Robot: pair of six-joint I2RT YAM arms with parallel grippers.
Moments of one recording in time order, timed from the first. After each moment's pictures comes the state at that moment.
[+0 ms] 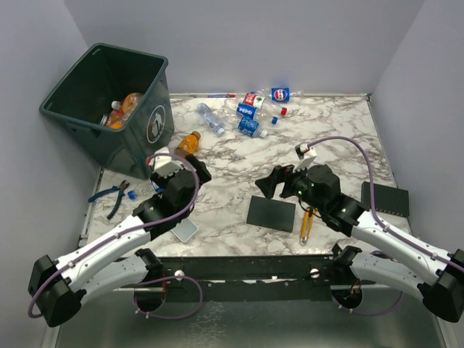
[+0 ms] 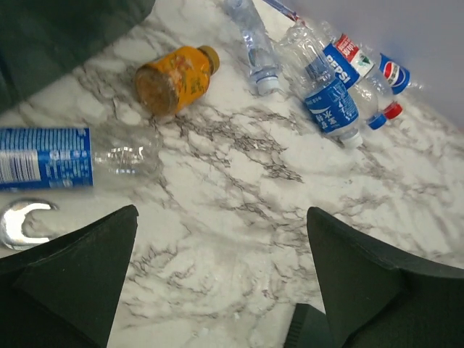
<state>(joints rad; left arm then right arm) -0.81 0.94 0.71 -0.21 -0.82 -0.75 0.77 0.91 0.64 0.00 0.09 0.46</state>
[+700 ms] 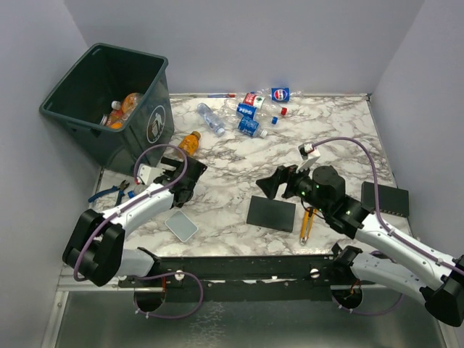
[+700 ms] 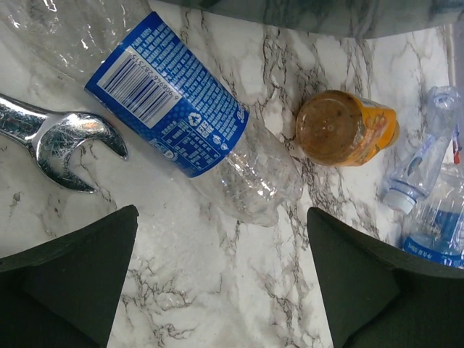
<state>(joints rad) -0.54 1.31 0.74 -0.50 -0.79 -1.72 0.77 0.88 0.64 0.00 0.06 0.48</state>
